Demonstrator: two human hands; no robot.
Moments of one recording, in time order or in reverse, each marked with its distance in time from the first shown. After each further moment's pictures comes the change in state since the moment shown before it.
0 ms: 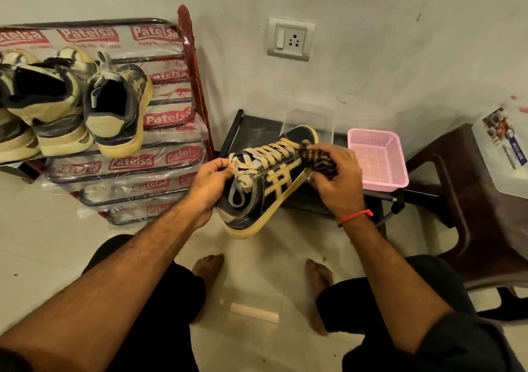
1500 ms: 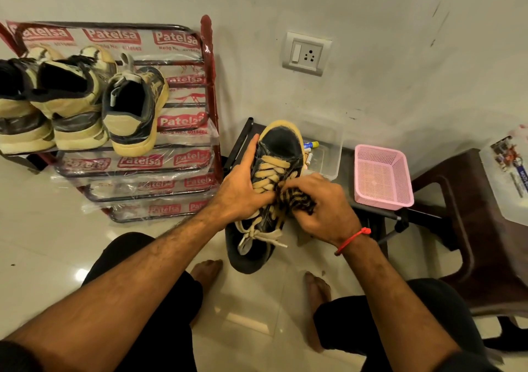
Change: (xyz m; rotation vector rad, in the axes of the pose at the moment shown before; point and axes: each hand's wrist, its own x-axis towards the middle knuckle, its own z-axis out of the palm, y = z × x) left_hand -0.004 0.006 0.017 0.507 -0.168 0.379; right_hand -0.008 -0.038 0.005 -0.070 -0.383 -0.350
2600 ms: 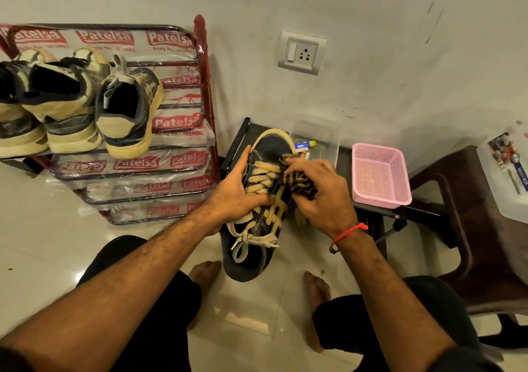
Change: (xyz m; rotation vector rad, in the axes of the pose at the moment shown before) left_hand 0.001 -0.007 0.000 -0.221 -0.060 -0.173; right_hand 0.008 0.009 0.002 0.022 0.138 0.150
